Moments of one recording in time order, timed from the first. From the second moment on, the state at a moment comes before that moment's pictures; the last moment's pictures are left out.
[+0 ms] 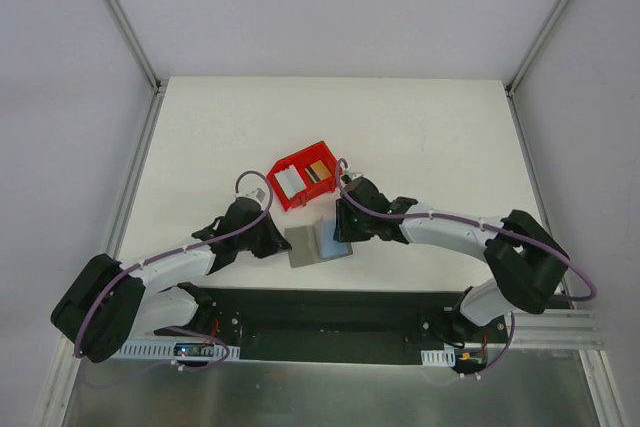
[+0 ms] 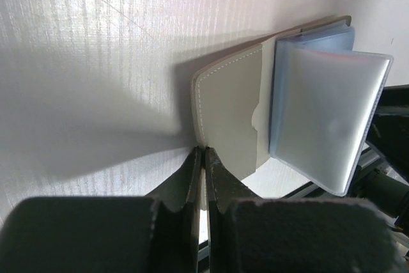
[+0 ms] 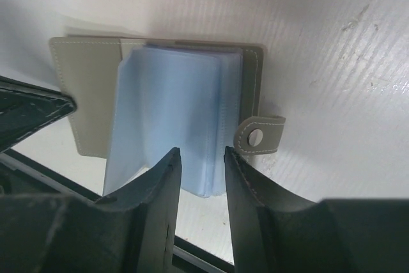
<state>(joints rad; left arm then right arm) -0.60 1.13 0.32 0.00 0.20 -0.94 0.91 1.53 0.84 -0.29 0.03 0.69</state>
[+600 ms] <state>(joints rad) -0.60 1.14 0.31 0.01 0.20 -0.95 0.91 1.49 0.82 -0.25 -0.02 0.73</state>
